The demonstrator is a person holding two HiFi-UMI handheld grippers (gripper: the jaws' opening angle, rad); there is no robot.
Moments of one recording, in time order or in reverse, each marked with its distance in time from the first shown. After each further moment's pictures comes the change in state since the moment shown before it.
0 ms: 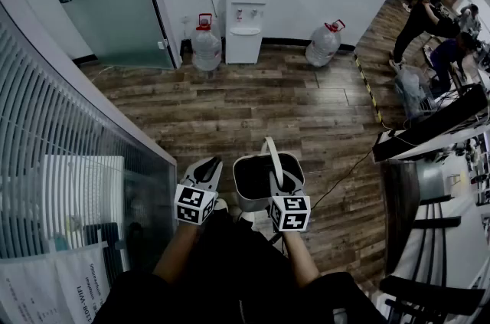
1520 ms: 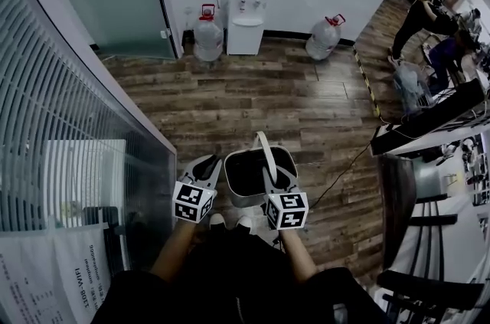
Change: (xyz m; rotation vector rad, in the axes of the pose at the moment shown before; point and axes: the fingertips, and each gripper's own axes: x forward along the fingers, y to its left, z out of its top) left arm -0.039 -0.019 -0.021 -0.006 -0.004 -0.021; right arm -0.031 0.043 -0.009 -0.015 -0.038 0.078
